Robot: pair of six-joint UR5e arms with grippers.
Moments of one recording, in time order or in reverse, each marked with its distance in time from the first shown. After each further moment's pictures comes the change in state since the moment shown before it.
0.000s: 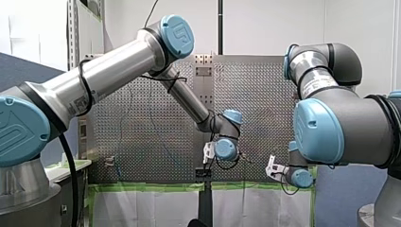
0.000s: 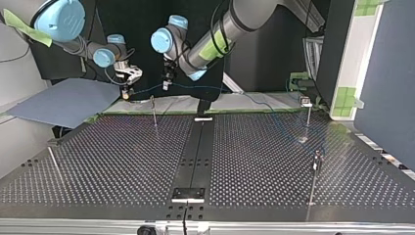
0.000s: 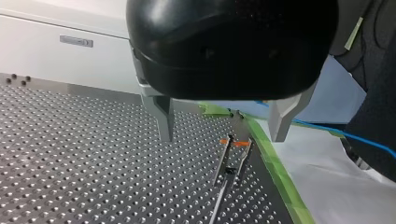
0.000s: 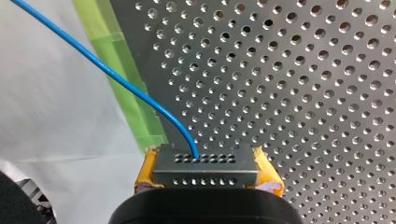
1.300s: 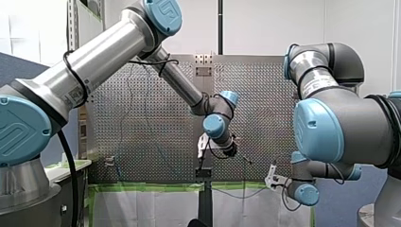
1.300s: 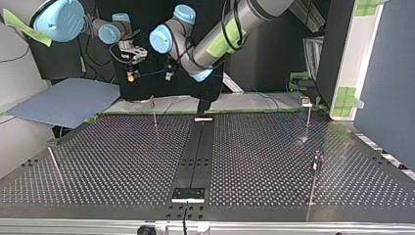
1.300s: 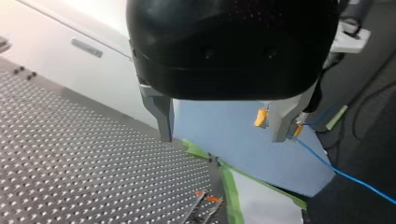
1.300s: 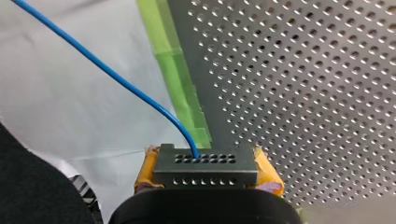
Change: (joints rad) left arm 0.014 0.156 -0.080 -0.311 0.161 -0.263; right arm -0.005 -0.002 0.253 -0.276 -0.033 0.045
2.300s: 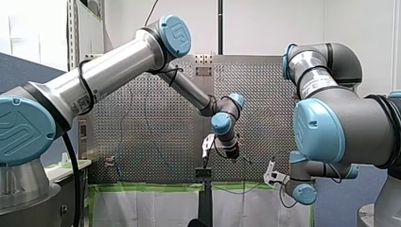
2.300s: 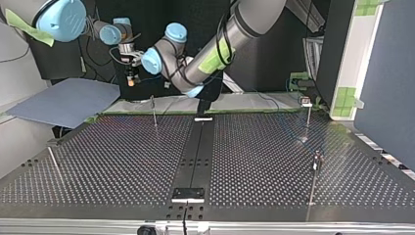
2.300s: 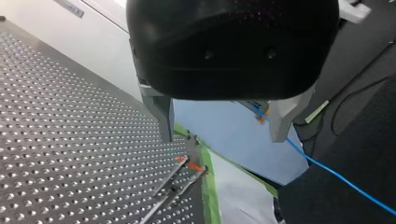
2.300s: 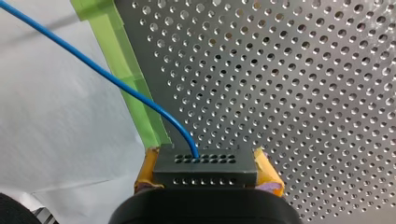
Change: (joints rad) left arm 0.030 -0.146 0.275 -0.275 0.030 -0.054; right arm 0.018 0.000 -0.019 -0.077 -0.014 0.028
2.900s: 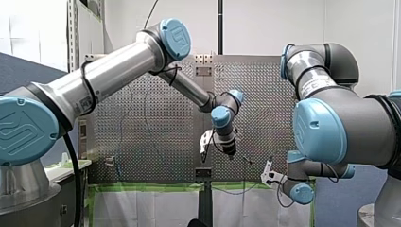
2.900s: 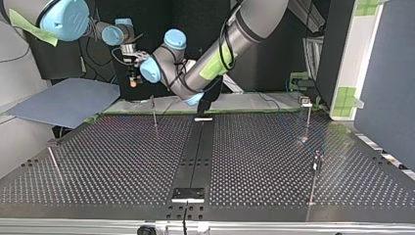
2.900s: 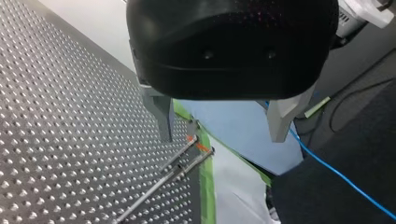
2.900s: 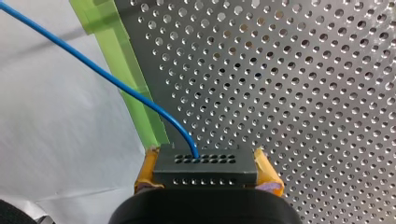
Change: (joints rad) left arm 0.025 -0.017 0.077 -0.146 0.003 -0.057; right arm 0.022 0.000 -0.008 0.007 0.007 0.000
